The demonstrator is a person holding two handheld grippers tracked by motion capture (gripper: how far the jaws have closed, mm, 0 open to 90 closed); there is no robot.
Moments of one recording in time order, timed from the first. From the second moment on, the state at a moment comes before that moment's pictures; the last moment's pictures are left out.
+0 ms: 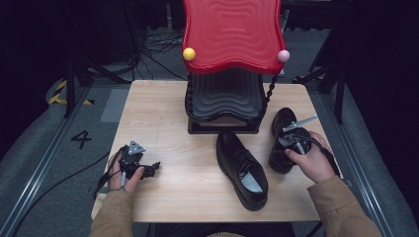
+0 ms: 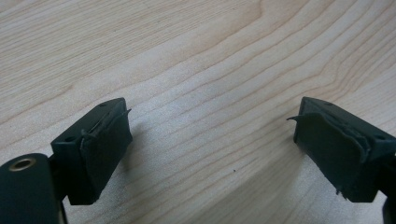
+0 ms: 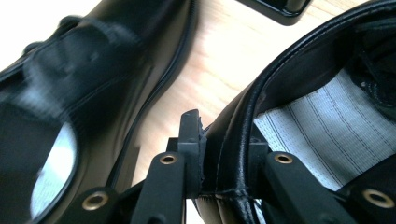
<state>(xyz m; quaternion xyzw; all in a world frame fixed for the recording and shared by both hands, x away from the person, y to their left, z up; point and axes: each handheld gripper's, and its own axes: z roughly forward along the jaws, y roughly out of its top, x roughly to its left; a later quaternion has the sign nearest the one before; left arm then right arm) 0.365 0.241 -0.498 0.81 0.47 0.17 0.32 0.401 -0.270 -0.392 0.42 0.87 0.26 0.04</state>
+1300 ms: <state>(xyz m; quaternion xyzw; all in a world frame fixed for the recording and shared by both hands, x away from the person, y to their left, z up) 0.365 0.241 -0.498 0.81 0.47 0.17 0.32 0.315 -0.257 -0.367 0.16 0.96 0.24 -0.02</state>
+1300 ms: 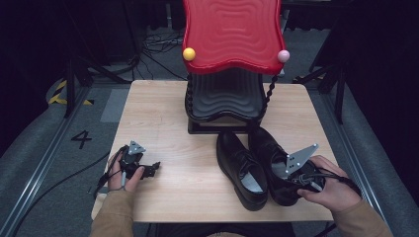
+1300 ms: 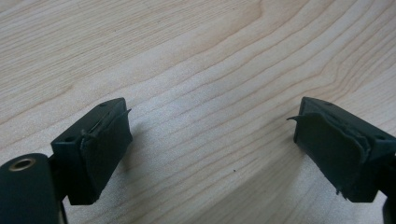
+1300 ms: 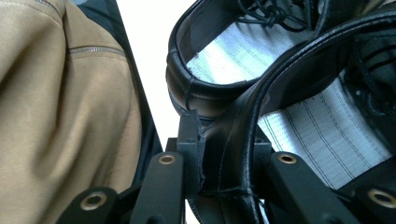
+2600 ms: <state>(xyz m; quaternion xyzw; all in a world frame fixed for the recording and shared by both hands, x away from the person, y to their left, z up) 0.368 0.240 -0.498 0.81 0.47 0.16 0.32 0.330 -0.249 -0.409 0.13 0.97 0.19 -0.01</state>
